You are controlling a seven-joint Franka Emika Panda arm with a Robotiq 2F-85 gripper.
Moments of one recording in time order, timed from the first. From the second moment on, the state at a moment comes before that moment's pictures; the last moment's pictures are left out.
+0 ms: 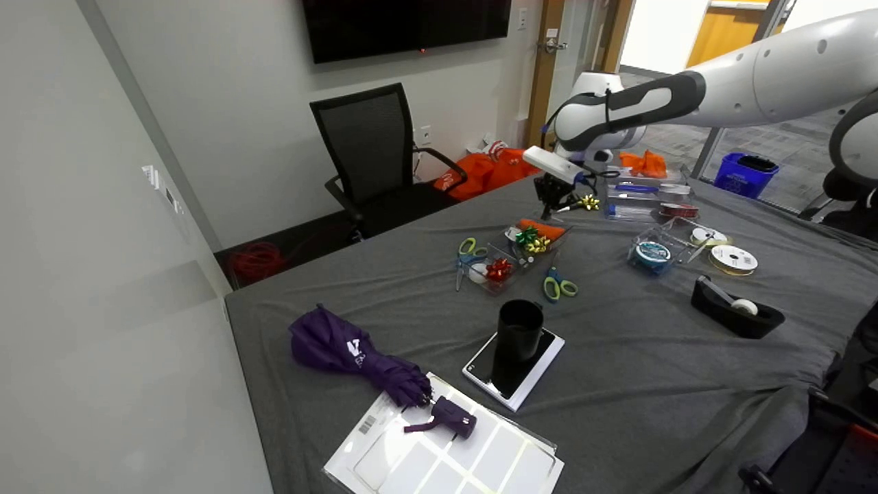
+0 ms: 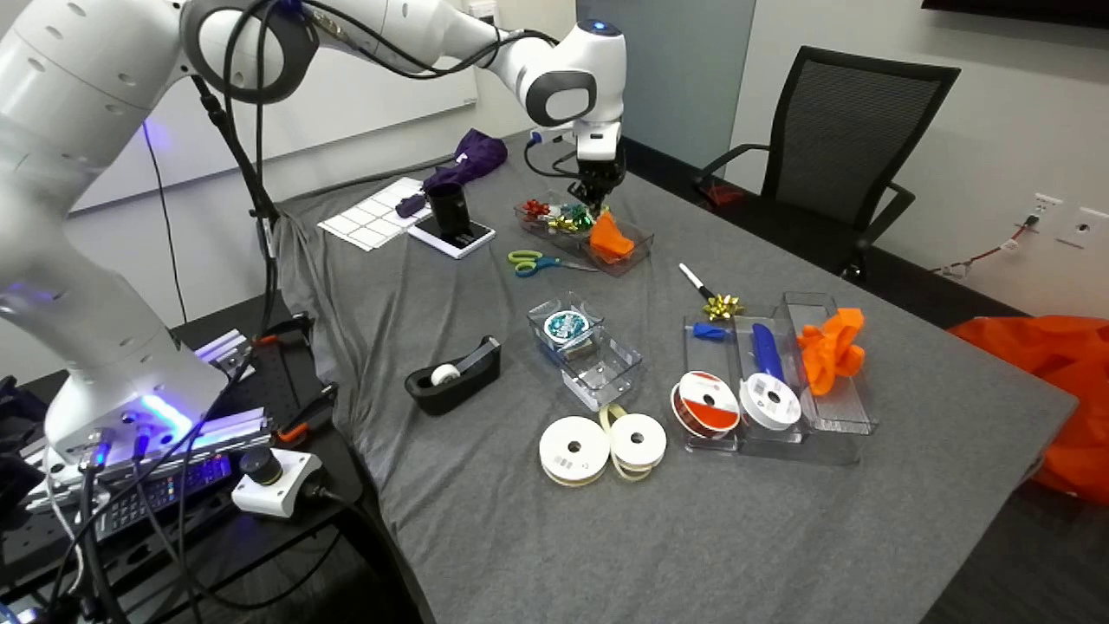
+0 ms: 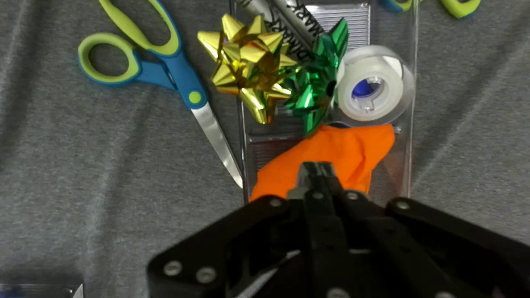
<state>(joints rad) -0.05 0.96 -0.08 -1.13 0.25 2.15 1.22</state>
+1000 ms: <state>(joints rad) -0.08 0.91 -0.03 -1.19 0.33 2.12 1.12</state>
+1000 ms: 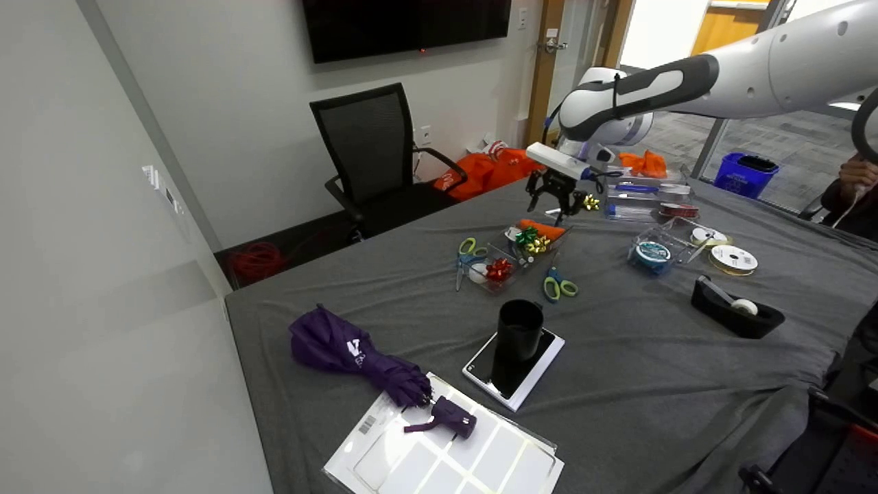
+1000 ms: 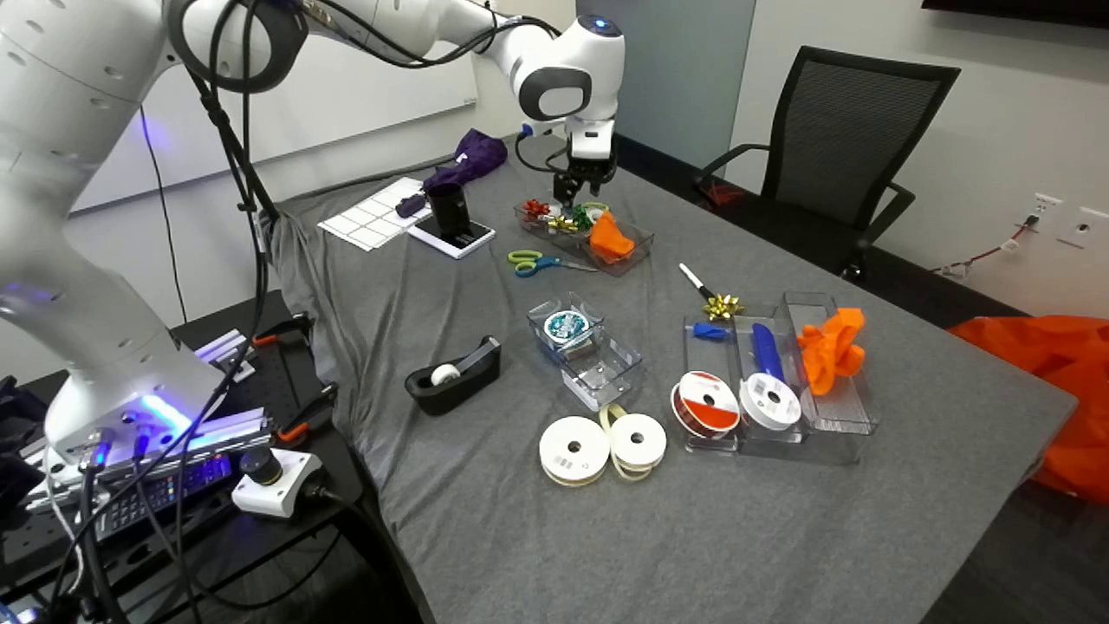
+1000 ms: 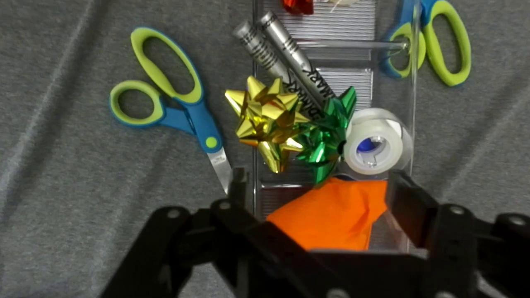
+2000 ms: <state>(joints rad) -0.08 0.98 -0.02 -1.13 0.38 2.12 1.19</state>
